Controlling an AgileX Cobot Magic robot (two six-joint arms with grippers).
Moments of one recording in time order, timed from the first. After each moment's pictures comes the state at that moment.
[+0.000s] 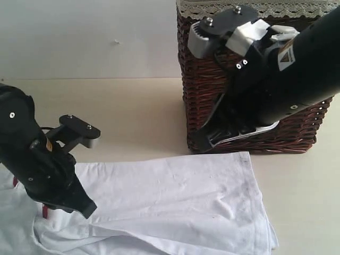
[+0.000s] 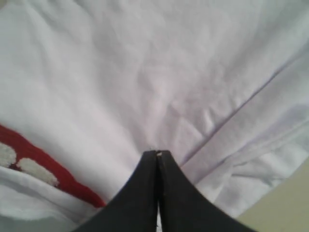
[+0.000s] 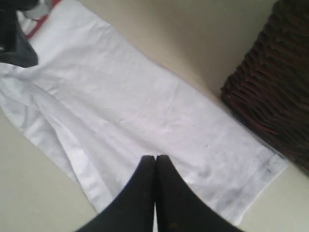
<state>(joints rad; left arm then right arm) -0.55 1.66 -0.85 -0.08 0.71 0.16 0.53 1.34 -1.01 0.11 0.74 -0.12</state>
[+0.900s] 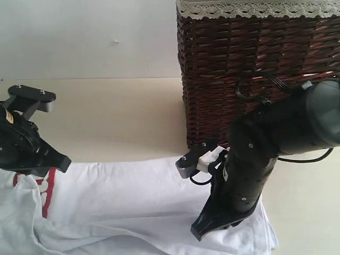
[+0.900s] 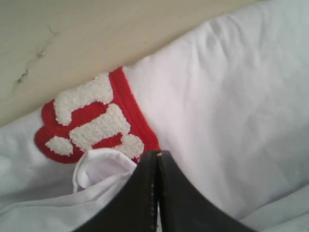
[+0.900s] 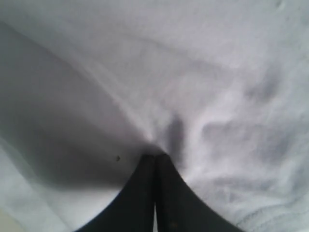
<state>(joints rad) -0.36 1.57 -0.86 0.02 0.65 -0.02 0.53 1.84 -0.88 0.01 0.61 0.00</state>
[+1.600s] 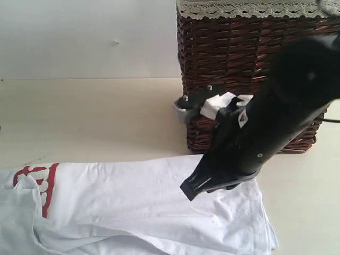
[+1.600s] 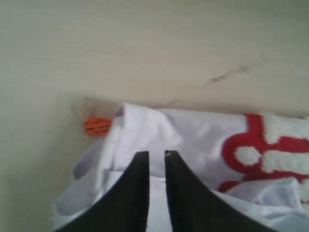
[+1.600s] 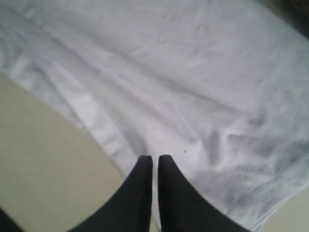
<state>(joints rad) 0.00 1.50 -0.86 0.19 0.66 -0.28 0.53 1.52 -0.96 0.22 0.79 -0.15</state>
